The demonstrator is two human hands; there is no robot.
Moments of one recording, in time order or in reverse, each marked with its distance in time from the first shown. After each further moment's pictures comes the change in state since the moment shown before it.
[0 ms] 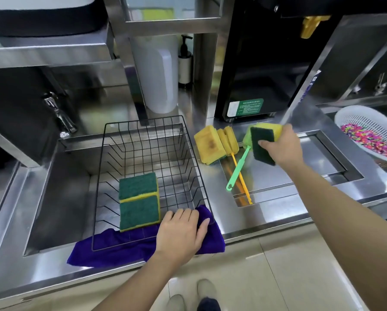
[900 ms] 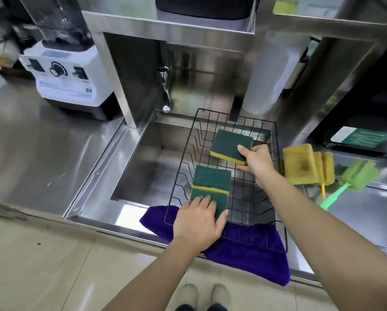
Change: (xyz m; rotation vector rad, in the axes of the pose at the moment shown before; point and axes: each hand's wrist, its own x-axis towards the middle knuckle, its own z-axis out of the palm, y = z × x) left_hand -0.027 -0.077 -0.025 0.039 -0.173 -0.437; right_hand -0.072 -0.157 0.177 0.565 -0.611 0.116
